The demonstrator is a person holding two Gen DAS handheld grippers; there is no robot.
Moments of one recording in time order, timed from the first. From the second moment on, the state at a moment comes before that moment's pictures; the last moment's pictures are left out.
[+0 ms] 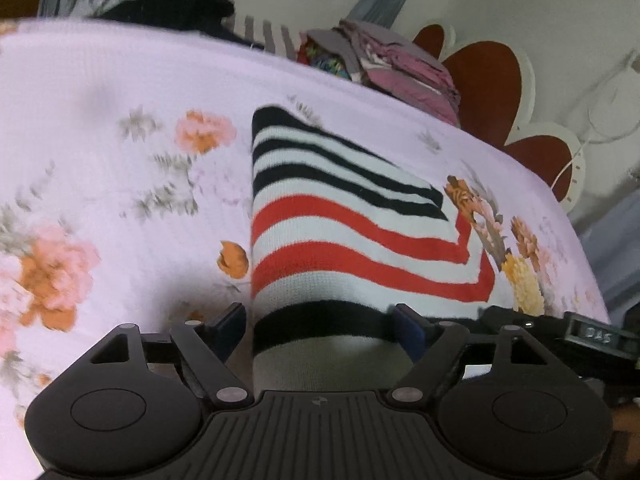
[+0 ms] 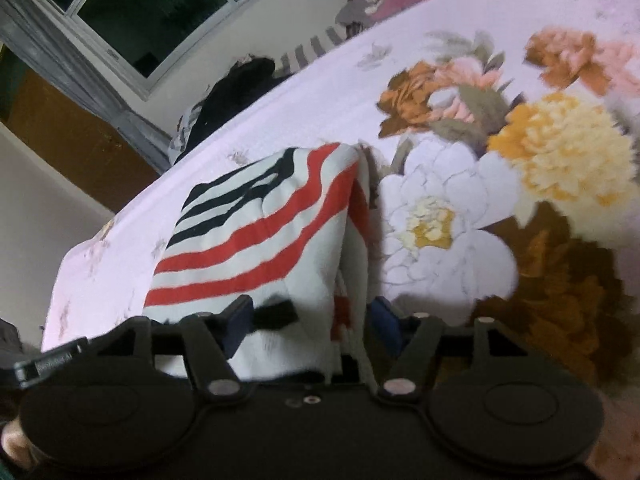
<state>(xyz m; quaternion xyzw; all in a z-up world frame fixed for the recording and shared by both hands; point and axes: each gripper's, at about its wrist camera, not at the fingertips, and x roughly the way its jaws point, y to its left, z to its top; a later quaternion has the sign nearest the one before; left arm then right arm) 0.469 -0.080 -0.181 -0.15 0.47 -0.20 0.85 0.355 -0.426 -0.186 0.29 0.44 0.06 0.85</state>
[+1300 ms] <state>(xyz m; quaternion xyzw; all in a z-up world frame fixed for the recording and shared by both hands) 0.452 0.199 -0.115 -0.14 0.39 -0.18 0.89 0.397 -0.151 -0.146 0.31 0.37 0.21 0.85</state>
